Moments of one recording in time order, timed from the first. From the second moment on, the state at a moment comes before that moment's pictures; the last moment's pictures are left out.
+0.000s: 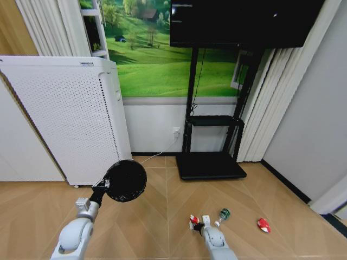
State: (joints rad) left arm 1.31 -1.24 -0.71 -1.89 -0.32 0.09 0.09; right arm -1.10 1.50 0.51 1.18 0.02 -0.52 -0.09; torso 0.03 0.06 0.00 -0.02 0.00
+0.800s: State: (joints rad) left arm 1.29 -1.25 -0.67 -1.83 -0.30 0.08 0.11; right arm -1.37 1.44 0.65 1.70 0.24 -0.48 -0.13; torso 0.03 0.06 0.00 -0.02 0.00
